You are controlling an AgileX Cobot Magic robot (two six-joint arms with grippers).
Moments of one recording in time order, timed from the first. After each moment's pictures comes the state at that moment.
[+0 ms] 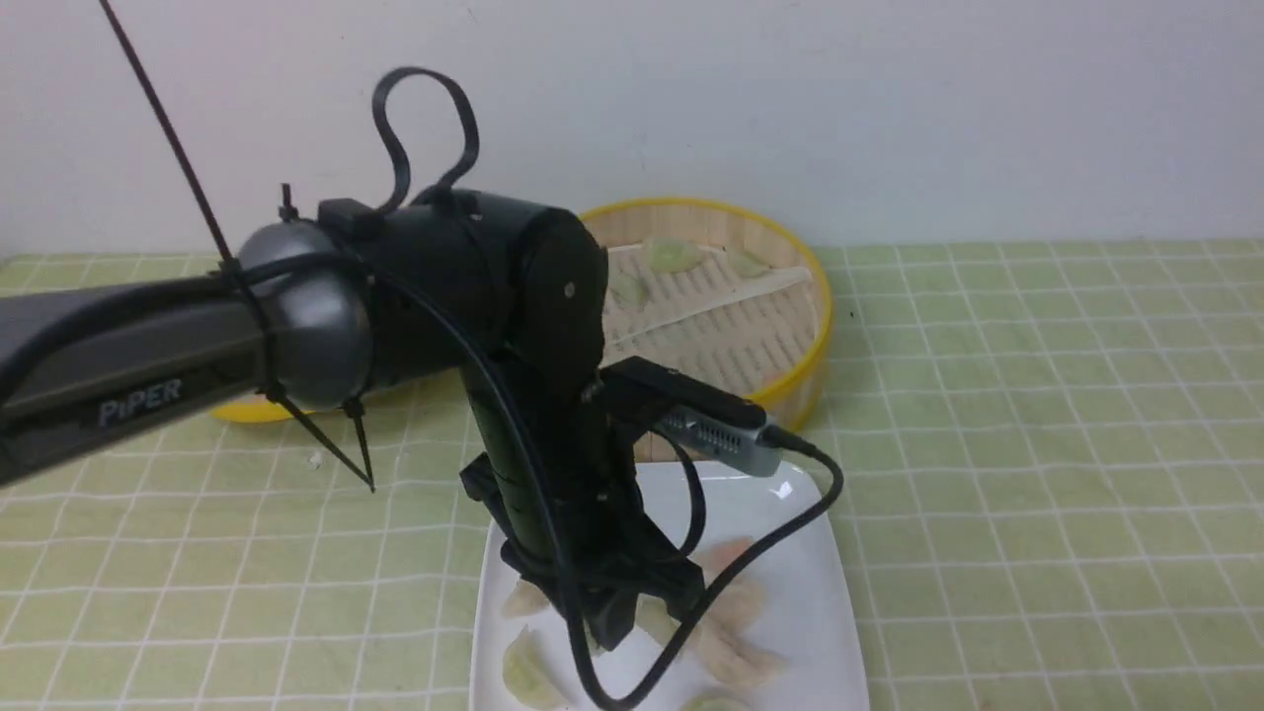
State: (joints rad) right arm -0.01 -0.02 0.02 0.10 0.40 -0.01; left arm -0.64 1.84 -1.34 -0.22 1.11 0.08
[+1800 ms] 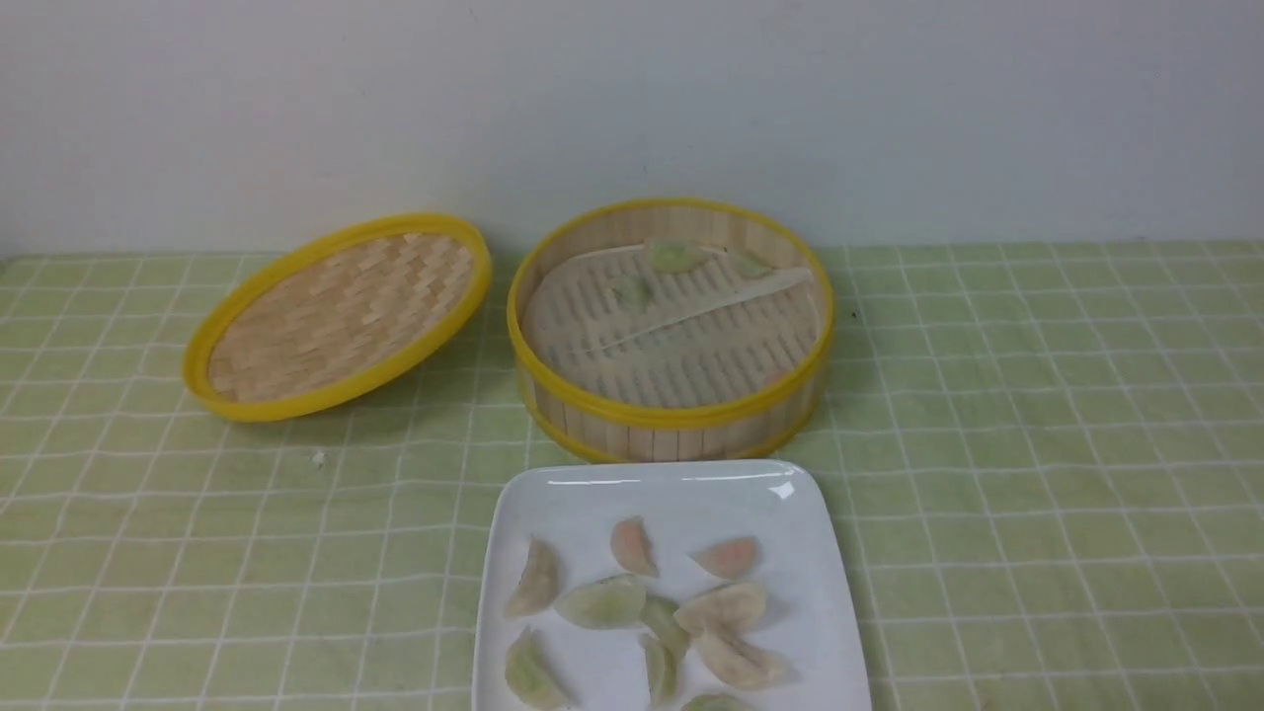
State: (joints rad) right arm -0.01 -0.02 0.02 0.10 0.40 -0.01; left arm -0.64 -0.02 -0.49 0.04 0.44 -0.14
